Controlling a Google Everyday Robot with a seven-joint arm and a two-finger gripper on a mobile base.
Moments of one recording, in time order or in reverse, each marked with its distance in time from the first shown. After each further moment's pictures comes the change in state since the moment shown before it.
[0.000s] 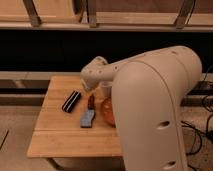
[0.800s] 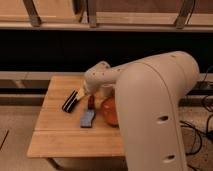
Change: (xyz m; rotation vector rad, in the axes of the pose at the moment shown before) arm 0.016 0.006 0.023 -0.072 0.018 0.119
